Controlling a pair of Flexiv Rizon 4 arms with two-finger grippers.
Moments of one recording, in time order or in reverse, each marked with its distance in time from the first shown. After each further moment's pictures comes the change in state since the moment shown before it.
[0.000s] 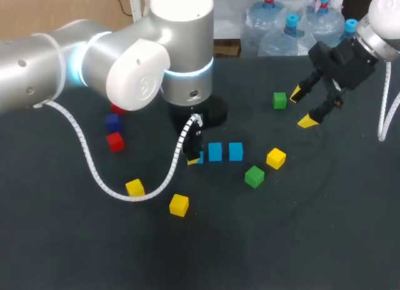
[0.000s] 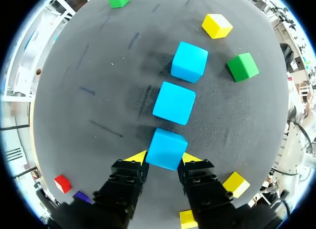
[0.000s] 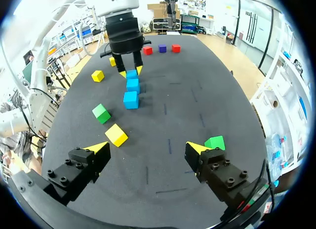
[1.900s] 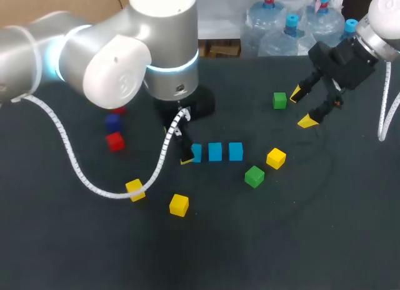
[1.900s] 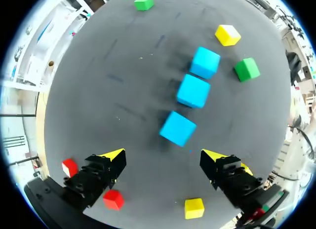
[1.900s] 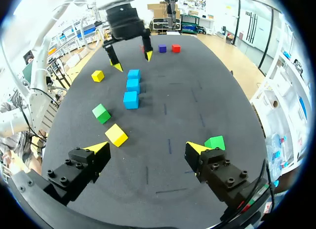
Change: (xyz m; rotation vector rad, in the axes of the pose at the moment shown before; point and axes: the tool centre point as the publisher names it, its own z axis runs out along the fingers) left arm 0.023 0.010 -0.027 -0.076 -0.034 -0.059; right arm 0.000 0.000 0.000 0.000 0.000 0.000
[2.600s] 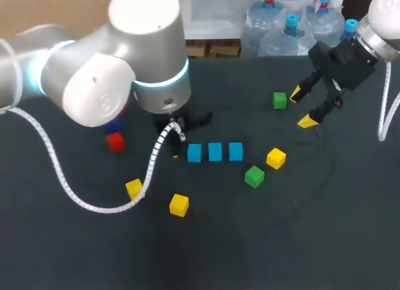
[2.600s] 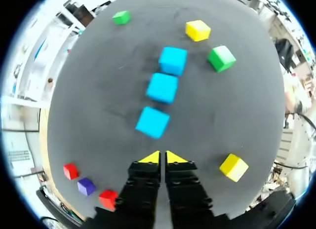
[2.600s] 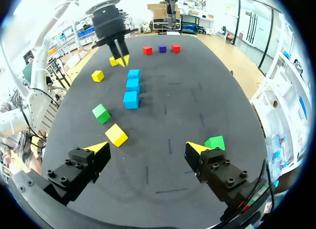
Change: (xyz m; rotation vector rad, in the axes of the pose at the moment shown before) left arm 0.010 -0.012 -0.007 -0.032 -0.075 0.068; right arm 0.000 0.000 0.000 0.000 0.000 0.000
